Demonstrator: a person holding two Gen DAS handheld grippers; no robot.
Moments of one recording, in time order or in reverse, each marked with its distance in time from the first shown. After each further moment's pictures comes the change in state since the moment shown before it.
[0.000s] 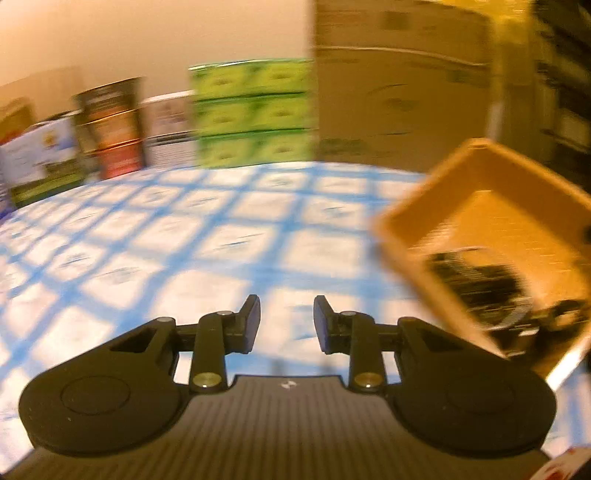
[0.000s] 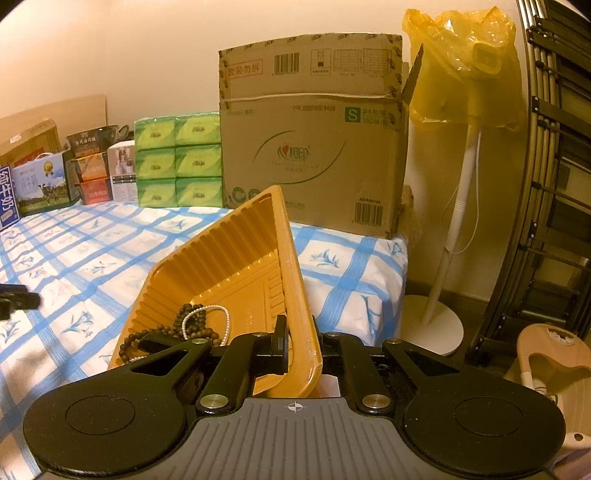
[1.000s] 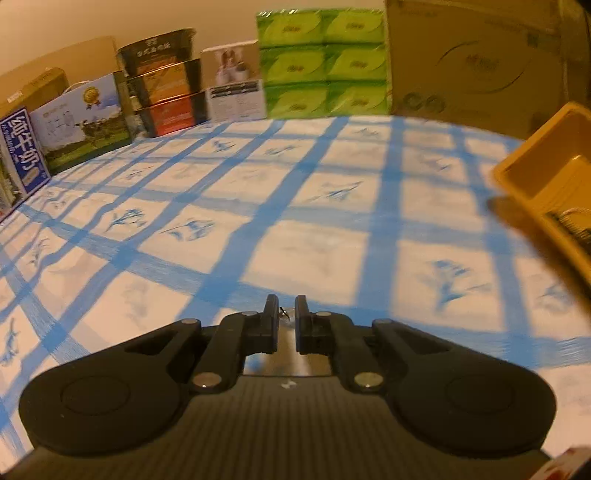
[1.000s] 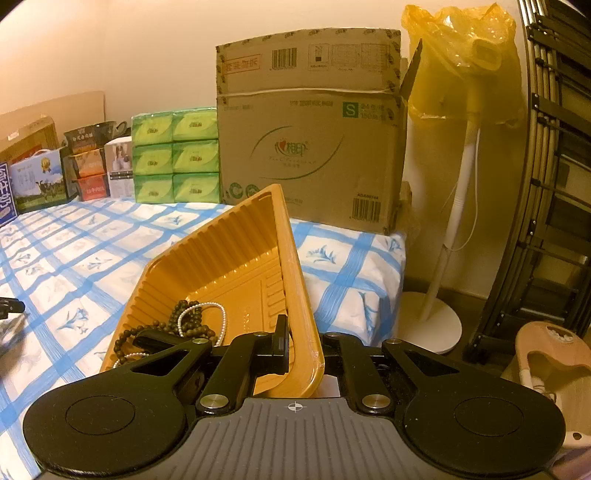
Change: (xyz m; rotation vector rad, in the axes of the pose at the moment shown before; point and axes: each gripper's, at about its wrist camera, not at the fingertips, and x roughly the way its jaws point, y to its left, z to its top) left arm 0.045 0.063 -0.023 -0.013 0.095 0.082; right arm 0.006 -0.005 -0.003 0.006 0.012 -0.001
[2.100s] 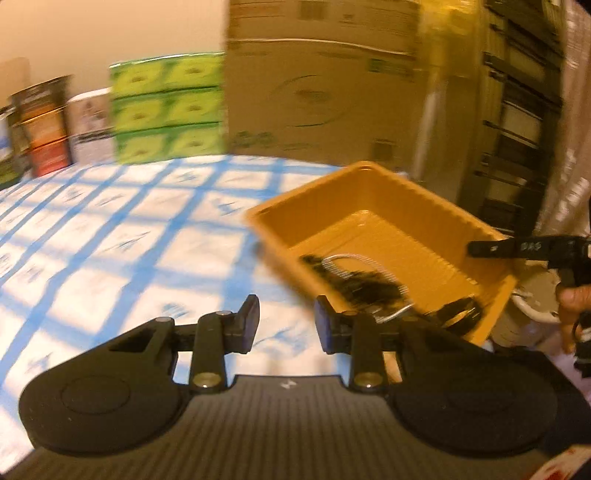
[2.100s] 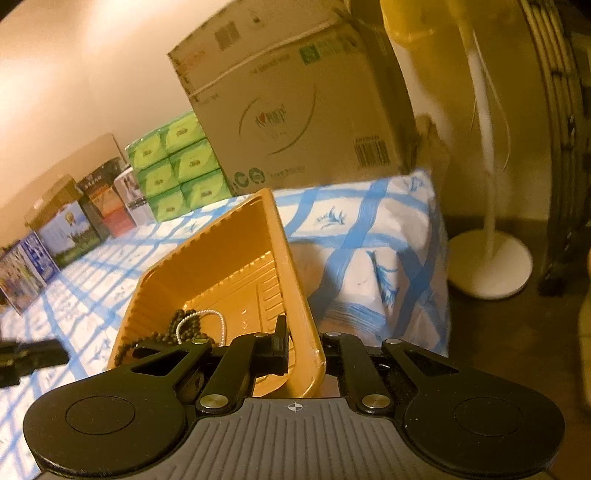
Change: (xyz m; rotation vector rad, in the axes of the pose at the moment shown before) left arm -0.080 -0.149 0.024 0.031 -0.046 -0.280; right arm 0.058 -0.101 -0.011 0.299 0.094 0.276
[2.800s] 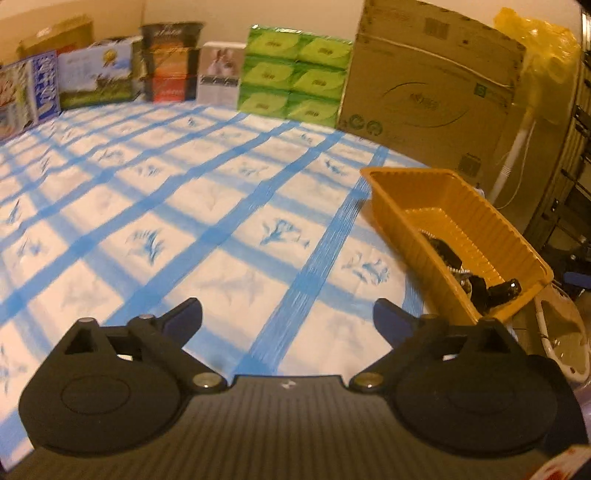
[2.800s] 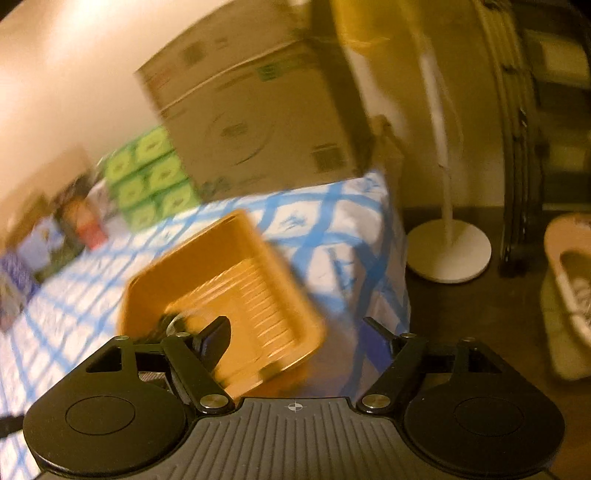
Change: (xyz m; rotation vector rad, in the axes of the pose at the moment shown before) left arm -0.078 0.034 -0.060 -0.295 0.048 0.200; right arm -0.067 0.031 0.002 0.026 0.011 -0.135
